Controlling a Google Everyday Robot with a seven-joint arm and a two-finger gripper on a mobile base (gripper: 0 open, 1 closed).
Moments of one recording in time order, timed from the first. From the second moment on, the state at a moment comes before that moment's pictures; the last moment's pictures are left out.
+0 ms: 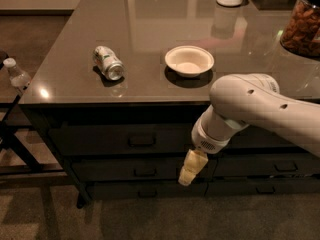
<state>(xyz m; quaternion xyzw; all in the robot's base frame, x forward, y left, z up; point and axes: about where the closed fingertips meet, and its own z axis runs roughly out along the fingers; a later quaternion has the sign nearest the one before) 0.473 -0.100 0.706 -0.55 0.82 0.08 0.14</state>
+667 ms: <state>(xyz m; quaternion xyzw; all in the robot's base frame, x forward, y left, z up) 0.483 -0.095 0.702 -0.54 0.82 0.07 0.15</state>
